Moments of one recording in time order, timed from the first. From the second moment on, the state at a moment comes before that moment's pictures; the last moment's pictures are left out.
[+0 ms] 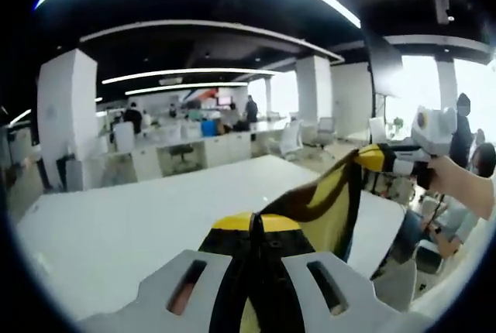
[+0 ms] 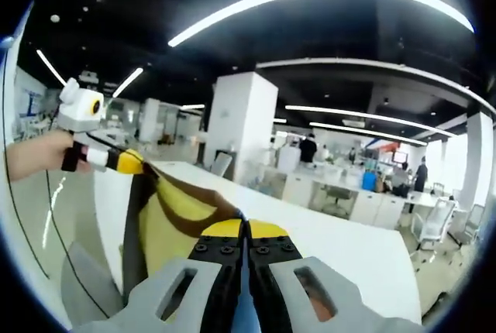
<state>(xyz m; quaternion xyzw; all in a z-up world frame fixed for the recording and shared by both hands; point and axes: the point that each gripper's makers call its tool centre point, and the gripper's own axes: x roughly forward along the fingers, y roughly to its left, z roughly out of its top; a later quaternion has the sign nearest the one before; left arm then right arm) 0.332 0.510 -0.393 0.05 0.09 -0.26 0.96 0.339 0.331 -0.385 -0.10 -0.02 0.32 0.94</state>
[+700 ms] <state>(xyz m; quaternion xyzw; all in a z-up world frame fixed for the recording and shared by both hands) 0.384 0.500 -0.427 0.05 0.12 -0.27 0.95 0.363 0.321 -0.415 -0.09 0.01 0.30 0.95</state>
